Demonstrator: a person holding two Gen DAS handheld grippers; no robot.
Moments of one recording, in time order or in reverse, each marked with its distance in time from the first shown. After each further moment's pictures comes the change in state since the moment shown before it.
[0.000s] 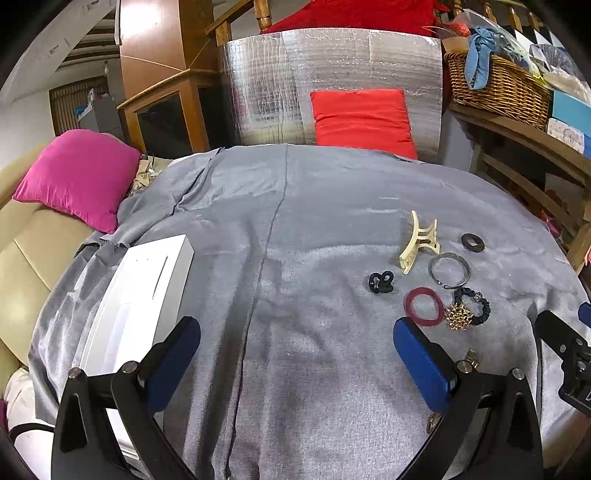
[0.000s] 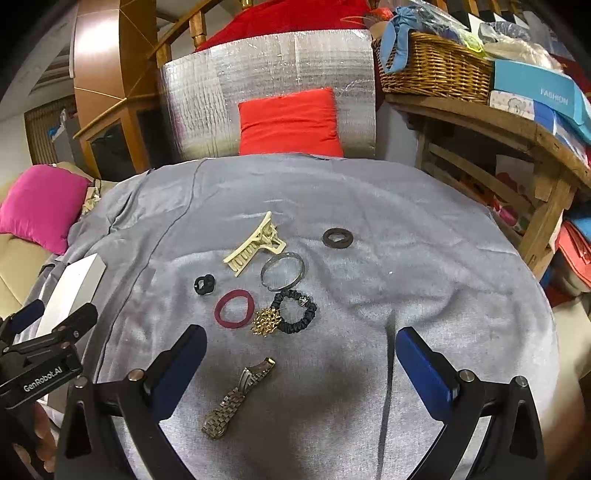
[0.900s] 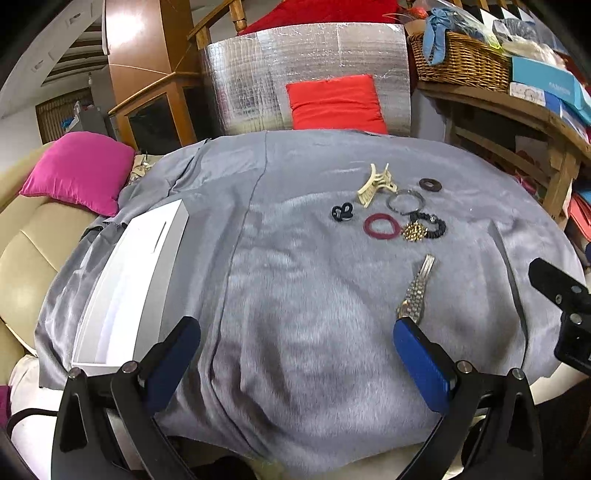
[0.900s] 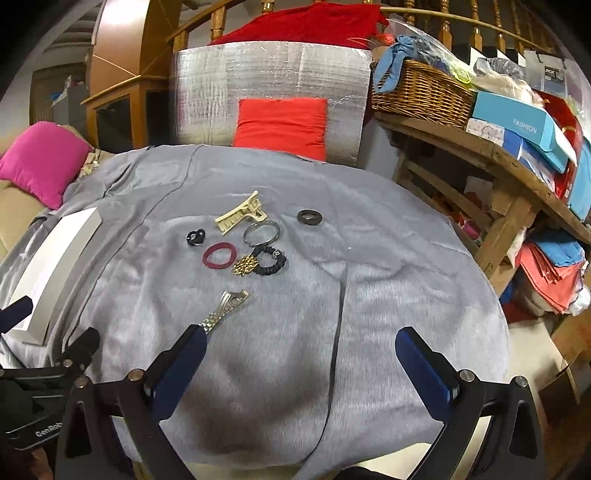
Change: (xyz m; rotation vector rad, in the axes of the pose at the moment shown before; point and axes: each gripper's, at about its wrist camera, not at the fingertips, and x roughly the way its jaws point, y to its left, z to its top) left arm -0.057 -0.024 -0.089 0.084 0.008 -0.018; right arm -0.072 0.005 -0.062 -0.119 -0.017 -0.121
